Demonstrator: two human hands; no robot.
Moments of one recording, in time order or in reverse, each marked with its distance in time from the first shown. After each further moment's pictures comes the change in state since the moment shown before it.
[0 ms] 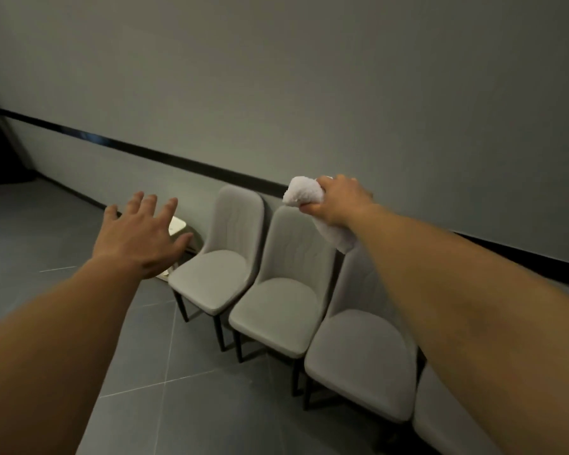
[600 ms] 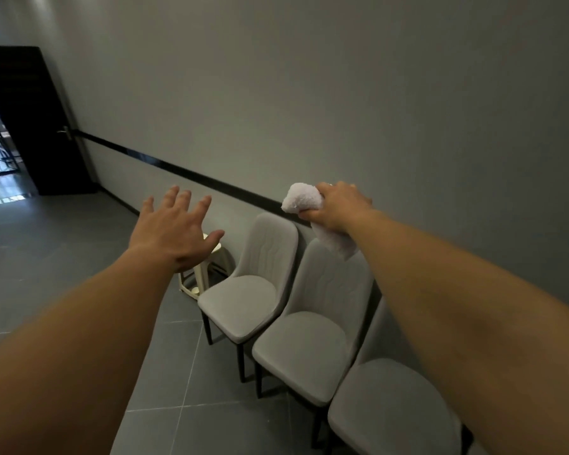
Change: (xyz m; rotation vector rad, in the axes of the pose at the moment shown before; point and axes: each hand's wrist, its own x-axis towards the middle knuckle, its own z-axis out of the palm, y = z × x) left_hand 0.052 -0.020 -0.031 0.054 0.099 -0.055; right_hand 0.077 -0.067 -0.024 0.008 0.027 -0.160
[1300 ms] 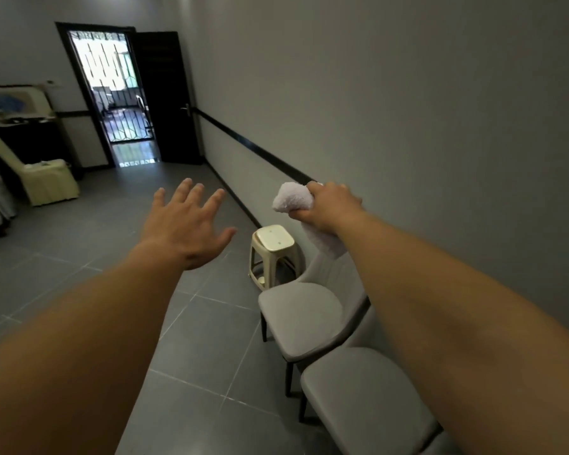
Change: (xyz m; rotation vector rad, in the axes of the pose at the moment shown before) left_hand 0.115 -0.077 0.079 0.139 -0.136 -0.282; right_hand 0.236 -0.122 0.102 0.060 -0.097 -0.381
